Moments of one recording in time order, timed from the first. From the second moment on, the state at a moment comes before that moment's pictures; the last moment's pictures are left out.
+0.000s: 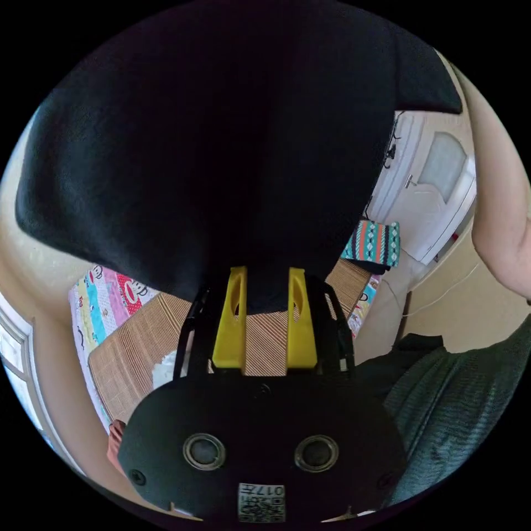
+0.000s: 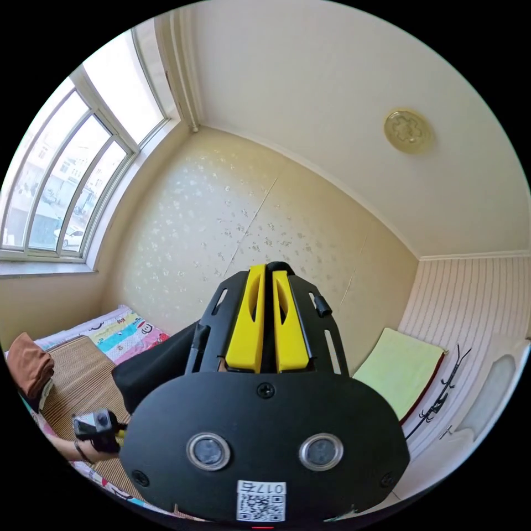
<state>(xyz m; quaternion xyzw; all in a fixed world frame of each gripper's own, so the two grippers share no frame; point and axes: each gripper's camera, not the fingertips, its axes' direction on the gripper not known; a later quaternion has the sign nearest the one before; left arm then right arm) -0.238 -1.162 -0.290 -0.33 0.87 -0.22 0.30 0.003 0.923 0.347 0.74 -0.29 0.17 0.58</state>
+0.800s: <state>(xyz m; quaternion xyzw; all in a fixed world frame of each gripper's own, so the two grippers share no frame) -0.291 -1.196 -0.311 -0.28 0.91 -0.14 0.29 0.053 0.690 0.280 0.54 -0.39 -0.02 0.75</state>
